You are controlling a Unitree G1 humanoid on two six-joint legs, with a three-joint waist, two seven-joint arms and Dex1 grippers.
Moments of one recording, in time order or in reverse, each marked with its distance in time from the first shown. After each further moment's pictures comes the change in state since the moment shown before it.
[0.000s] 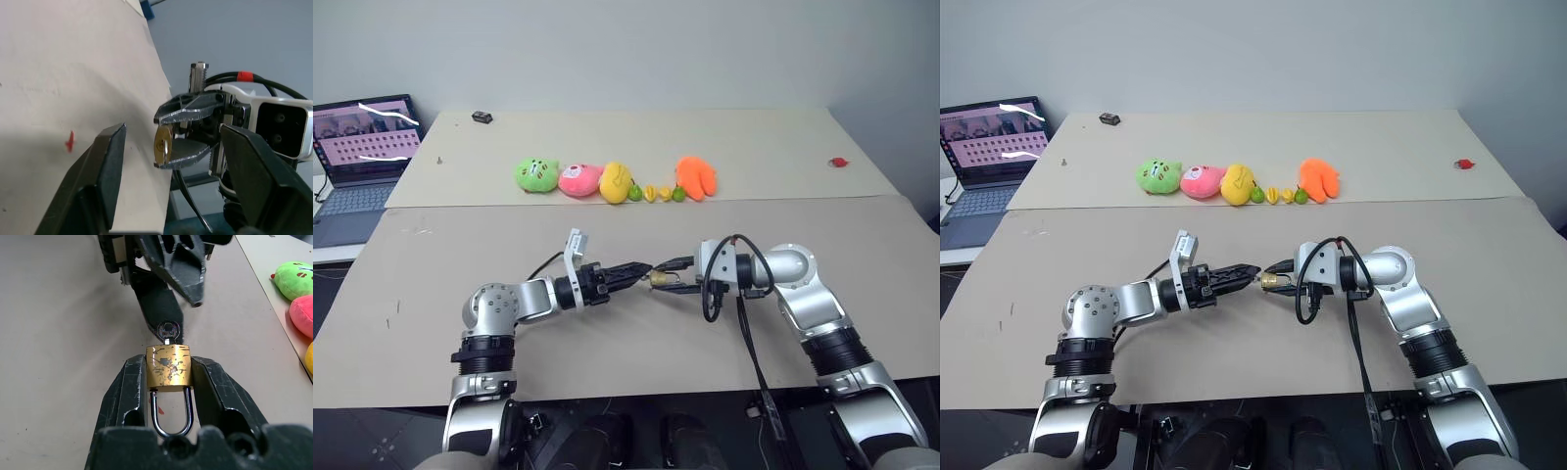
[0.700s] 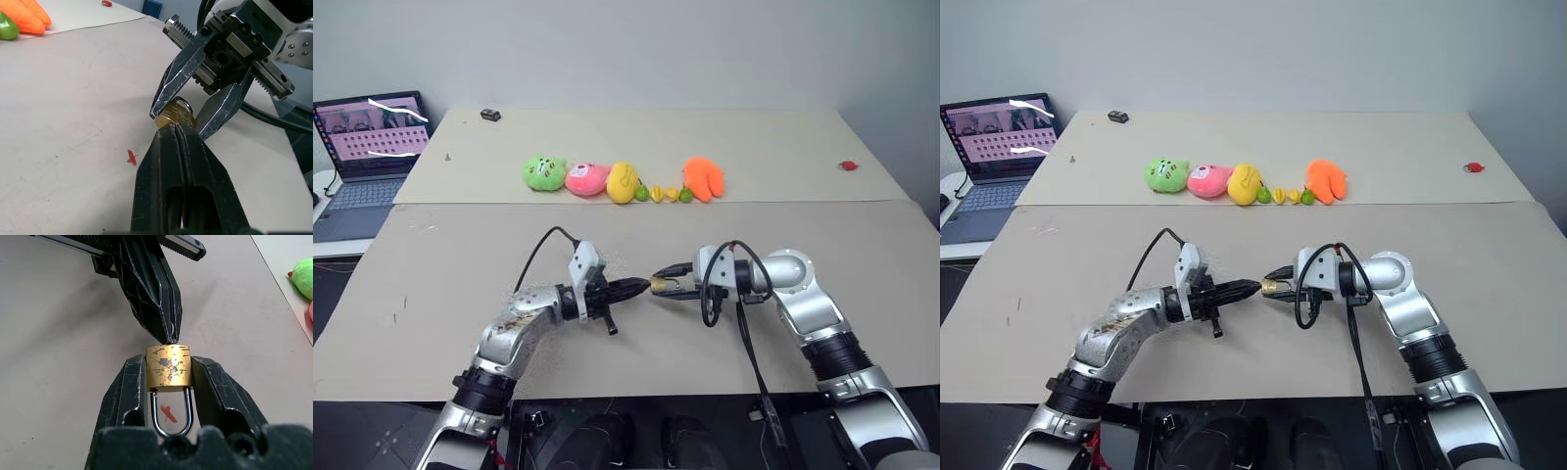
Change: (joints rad) left arm 0.181 0.140 -0.428 -0.173 0.583 -0.939 -0.362; right arm 0.023 0.000 0.008 -0.003 -0.002 0.013 0.004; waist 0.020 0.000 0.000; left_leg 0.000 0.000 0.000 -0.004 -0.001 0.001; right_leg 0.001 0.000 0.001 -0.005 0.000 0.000
